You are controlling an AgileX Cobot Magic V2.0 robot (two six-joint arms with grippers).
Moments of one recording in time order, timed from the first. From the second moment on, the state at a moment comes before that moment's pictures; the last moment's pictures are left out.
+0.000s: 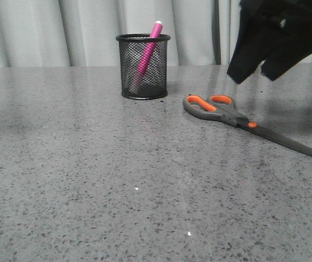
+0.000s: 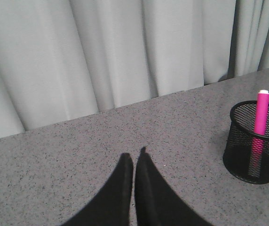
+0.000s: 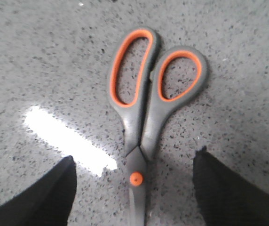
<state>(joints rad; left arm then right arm) 0.09 1.04 -0.85 -1.31 0.45 1.47 0.26 1.52 -1.21 0.38 0.89 -0.51</state>
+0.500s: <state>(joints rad) 0.09 1.03 -0.84 -1.35 0.45 1.47 0.37 1.73 -1.36 0.14 0.98 -0.34</state>
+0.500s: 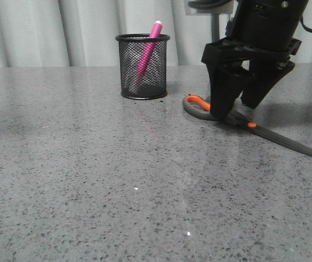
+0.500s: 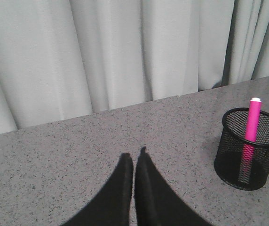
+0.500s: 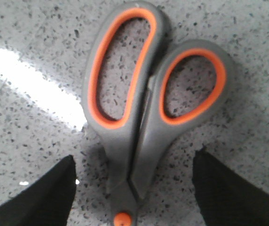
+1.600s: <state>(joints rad) 0.09 1.03 -0.84 -1.36 0.45 1.47 0.39 1.75 -1.37 0.13 1.02 -0.34</state>
